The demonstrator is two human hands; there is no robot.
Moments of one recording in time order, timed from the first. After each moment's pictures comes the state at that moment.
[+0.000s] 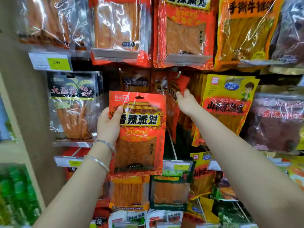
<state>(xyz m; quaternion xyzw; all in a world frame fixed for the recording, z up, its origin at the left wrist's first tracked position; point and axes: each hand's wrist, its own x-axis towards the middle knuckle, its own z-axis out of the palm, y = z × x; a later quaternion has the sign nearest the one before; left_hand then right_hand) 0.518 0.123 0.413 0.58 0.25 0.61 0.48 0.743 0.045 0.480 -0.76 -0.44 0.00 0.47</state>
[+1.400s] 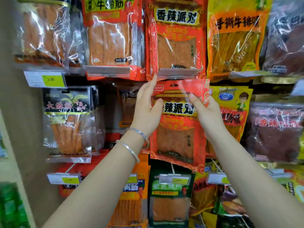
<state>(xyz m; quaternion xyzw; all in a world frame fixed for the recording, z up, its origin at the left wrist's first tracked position) 0.598 0.068 0.485 0.75 0.08 0.59 0.28 0.747 -0.024 0.480 -0.54 -0.44 -0.02 0.72</state>
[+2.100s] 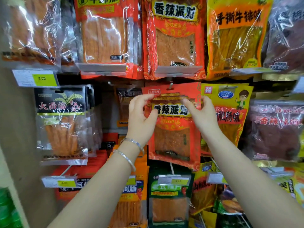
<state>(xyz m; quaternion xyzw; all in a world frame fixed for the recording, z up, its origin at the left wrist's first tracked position) 0.601 0.085 0.453 0.73 0.11 0.61 0.28 0.763 -0.004 0.468 -0.60 -0.41 -0.08 0.68</state>
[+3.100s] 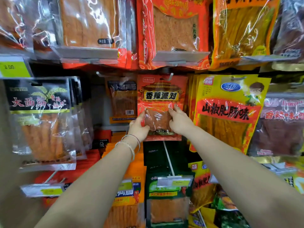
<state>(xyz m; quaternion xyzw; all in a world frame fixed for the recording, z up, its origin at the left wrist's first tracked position) 0.658 0.181 0.392 0.79 0.34 0.35 0.38 0.799 0.083 0.422 -0.84 -0.49 -0.07 0.23</state>
